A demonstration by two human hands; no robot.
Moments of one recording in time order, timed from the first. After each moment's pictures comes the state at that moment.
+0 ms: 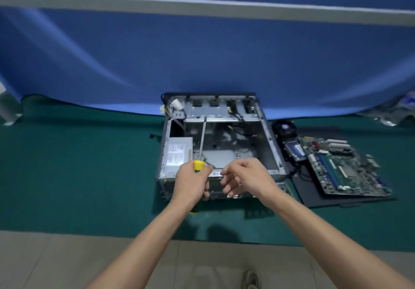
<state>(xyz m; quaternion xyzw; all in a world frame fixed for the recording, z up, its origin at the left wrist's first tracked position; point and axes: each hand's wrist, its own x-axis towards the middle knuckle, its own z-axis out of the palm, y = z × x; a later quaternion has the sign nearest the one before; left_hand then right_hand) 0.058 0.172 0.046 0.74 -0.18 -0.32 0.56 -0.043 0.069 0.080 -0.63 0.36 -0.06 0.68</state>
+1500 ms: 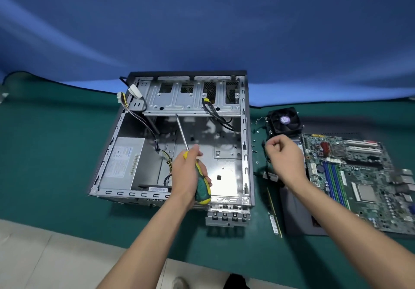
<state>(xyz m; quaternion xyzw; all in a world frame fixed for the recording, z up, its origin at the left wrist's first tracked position) 0.029 0.003 0.003 0.68 0.05 -0.32 0.66 -0.077 -0.178 -0.028 -0.76 0.44 -0.16 0.45</state>
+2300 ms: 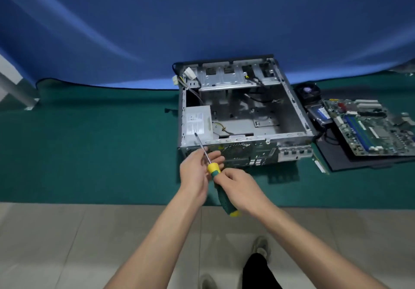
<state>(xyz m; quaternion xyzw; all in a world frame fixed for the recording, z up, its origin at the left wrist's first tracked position) 0.056 0.217 0.015 0.53 0.10 -0.39 0.75 -0.040 0.172 0.027 -0.77 0.38 0.00 0.51</state>
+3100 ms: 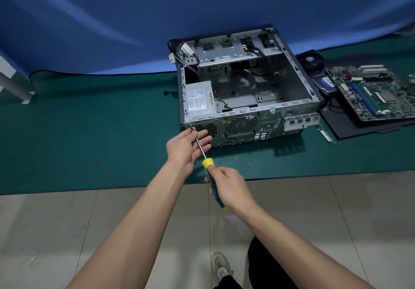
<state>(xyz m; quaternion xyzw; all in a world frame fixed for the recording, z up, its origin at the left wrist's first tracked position) 0.091 0.247 -0.006 0.60 0.05 -0.39 0.69 -0.038 0.237 -0.007 -0.66 0.45 -0.04 0.60</state>
